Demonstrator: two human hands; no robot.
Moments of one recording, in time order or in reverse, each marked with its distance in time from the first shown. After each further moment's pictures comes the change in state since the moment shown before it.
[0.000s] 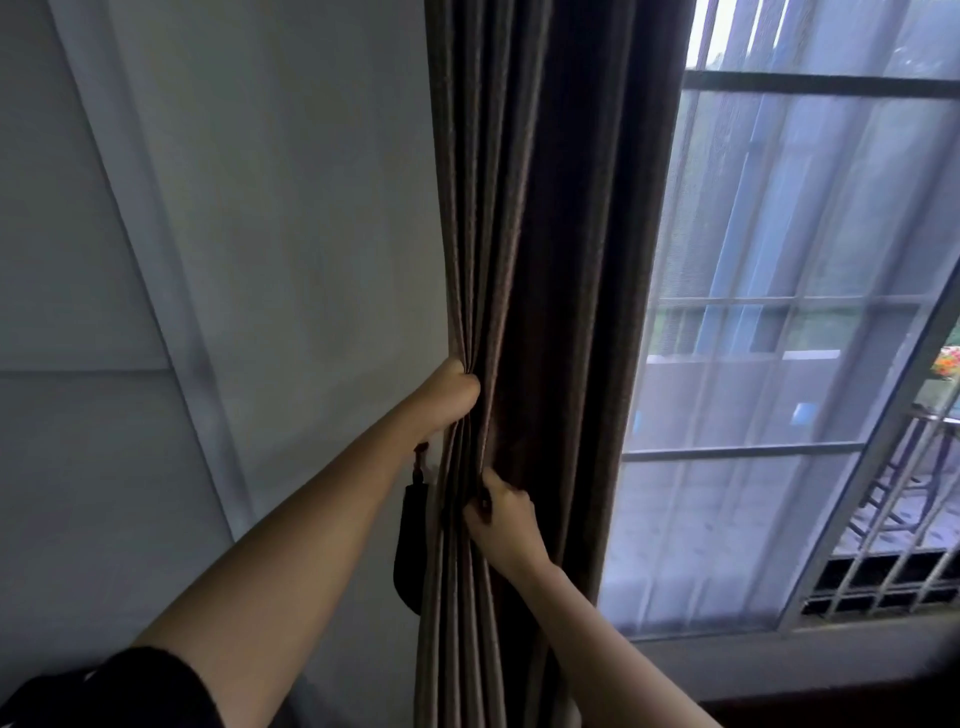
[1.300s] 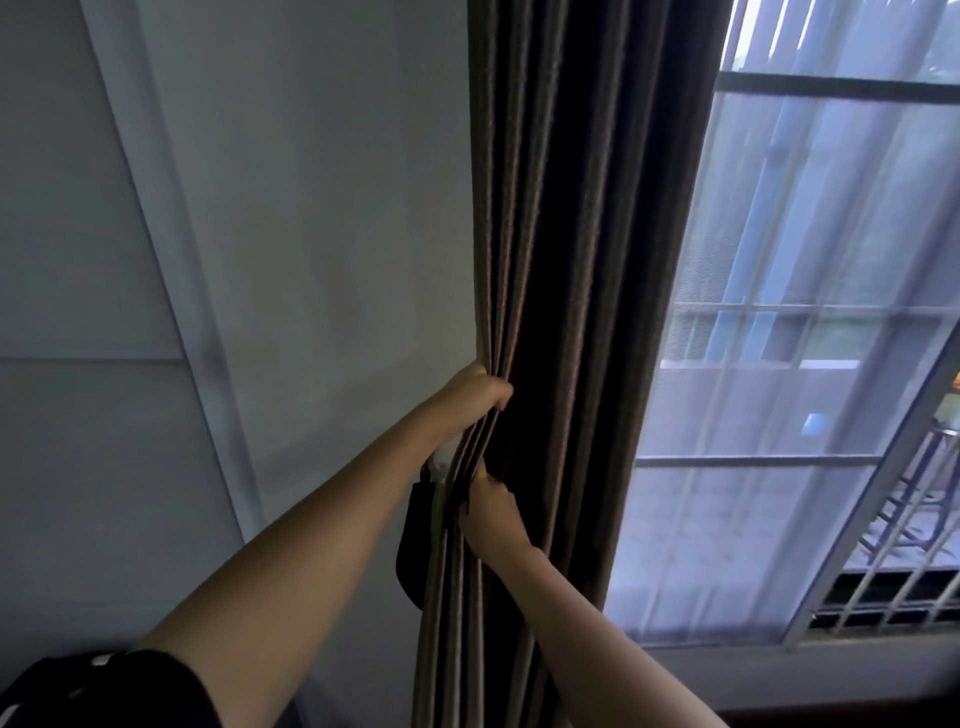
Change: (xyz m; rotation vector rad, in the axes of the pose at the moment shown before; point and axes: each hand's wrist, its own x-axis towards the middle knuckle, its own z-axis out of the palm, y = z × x) left_hand -0.018 0.014 0.006 -0.125 -0.072 0.015; right_hand 0.023 -0.010 0.025 -0.284 -0.080 0.083
